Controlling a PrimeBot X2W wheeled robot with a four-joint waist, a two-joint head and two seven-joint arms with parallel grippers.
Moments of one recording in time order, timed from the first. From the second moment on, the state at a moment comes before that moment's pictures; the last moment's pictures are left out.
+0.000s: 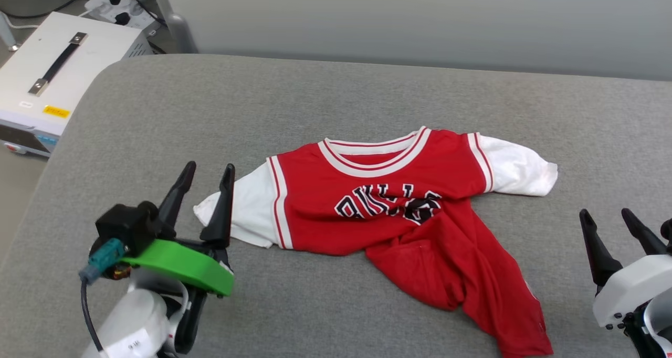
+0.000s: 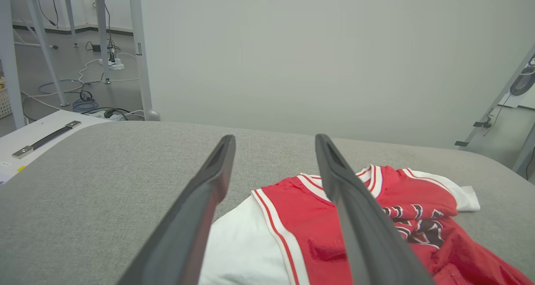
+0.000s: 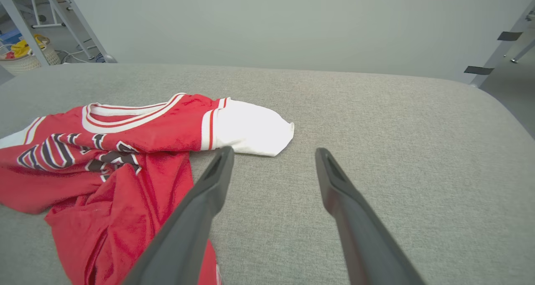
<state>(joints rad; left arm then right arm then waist) -0.24 0.39 -0.35 0.14 -0.64 -0.01 -0.25 0.02 -0.20 -0.12 -0.13 0.27 0.13 0.24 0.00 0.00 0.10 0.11</state>
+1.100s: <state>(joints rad) -0.17 0.30 -0.35 0.05 -0.54 0.00 -0.26 -0.49 -0.55 0.30 0.47 0.53 0.13 0.65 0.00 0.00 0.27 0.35</state>
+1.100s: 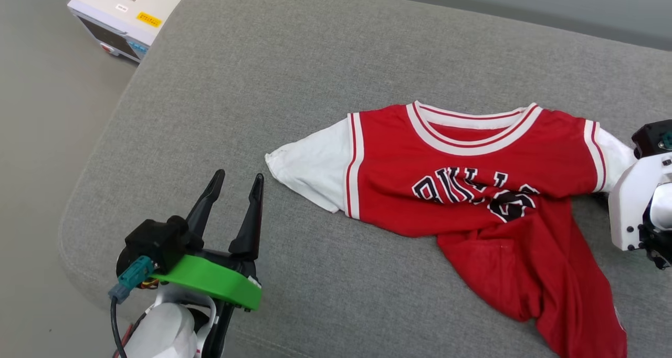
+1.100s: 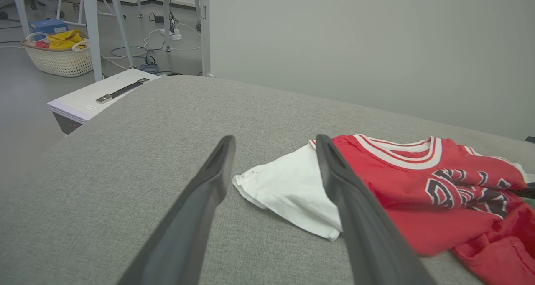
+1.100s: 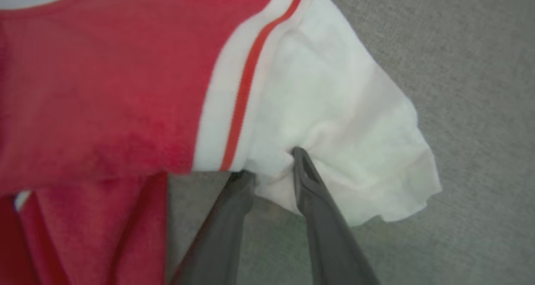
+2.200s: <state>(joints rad) -0.11 0.33 -0.35 0.06 -0.54 0.01 -0.22 -0.20 -0.56 0.22 0.42 0.67 0.13 0.42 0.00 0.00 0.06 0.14</state>
